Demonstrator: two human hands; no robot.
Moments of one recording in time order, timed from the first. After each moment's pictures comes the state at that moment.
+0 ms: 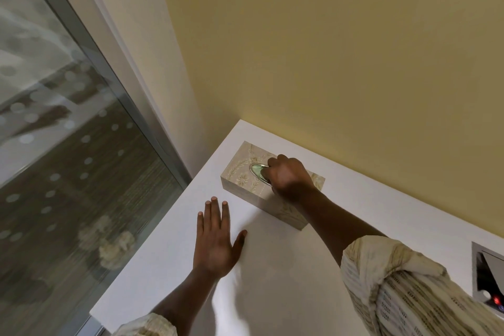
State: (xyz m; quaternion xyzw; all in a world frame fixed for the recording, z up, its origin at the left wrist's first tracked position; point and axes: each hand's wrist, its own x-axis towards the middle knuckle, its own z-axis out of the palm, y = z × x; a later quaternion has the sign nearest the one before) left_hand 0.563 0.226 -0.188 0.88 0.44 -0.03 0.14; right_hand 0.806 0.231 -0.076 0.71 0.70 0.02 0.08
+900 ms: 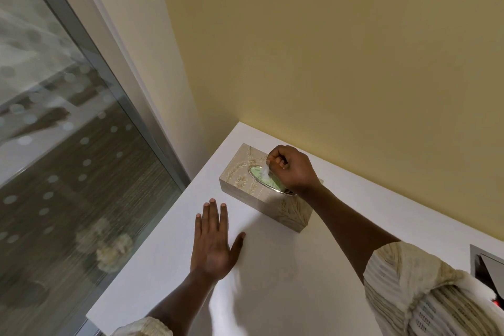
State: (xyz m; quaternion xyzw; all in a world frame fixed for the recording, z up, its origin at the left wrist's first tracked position) left_hand 0.559 0.229 -0.194 0.89 0.44 0.00 0.14; right_hand 0.820 0.225 -0.064 0.74 0.49 -0.22 -0.41
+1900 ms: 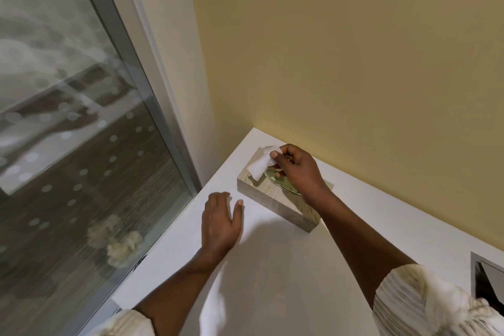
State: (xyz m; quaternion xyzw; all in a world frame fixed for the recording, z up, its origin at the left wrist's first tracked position) left_hand 0.567 0.253 -0.129 0.76 0.54 0.20 0.29; right_hand 0.772 0.225 -0.009 0.71 0.33 -0.36 -0.51
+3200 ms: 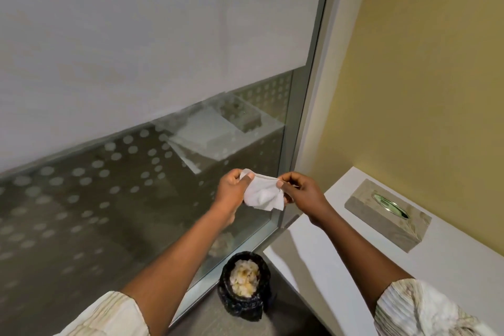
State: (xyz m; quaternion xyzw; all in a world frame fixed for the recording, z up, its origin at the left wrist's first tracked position) left_hand 0.228 0.270 0.103 0.48 0.51 0.41 0.58; right_hand 0.421 0.220 0.102 0.60 0.50 -0.42 -0.46
